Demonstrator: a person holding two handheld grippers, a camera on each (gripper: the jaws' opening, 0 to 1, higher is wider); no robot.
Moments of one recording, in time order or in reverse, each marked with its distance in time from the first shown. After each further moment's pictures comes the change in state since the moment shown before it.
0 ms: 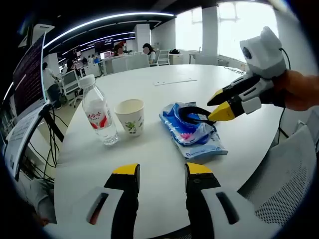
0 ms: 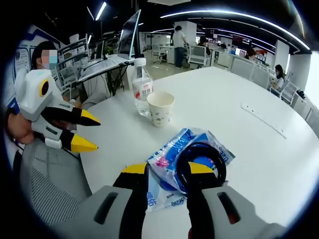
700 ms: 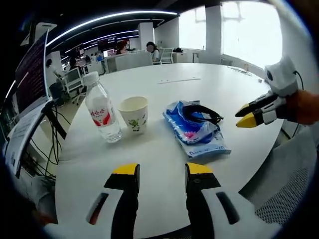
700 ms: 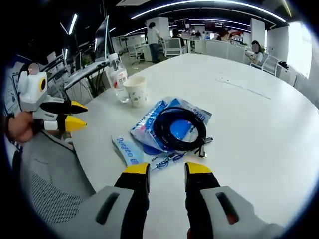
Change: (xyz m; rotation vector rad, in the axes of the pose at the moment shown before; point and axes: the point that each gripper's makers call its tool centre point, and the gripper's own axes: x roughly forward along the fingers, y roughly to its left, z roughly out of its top) left arm 0.004 0.004 0.000 -0.013 0.015 0.028; right arm -0.027 -0.030 -0.060 0.184 0.023 -0.078
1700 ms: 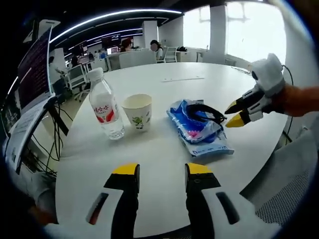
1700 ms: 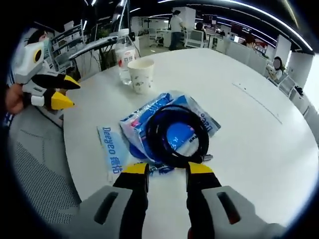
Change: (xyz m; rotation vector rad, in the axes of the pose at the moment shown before) left arm 0.002 0.003 -0.004 -0.026 0.011 0.021; right arm 0.044 -0.018 0.008 -0.286 0.132 0.057
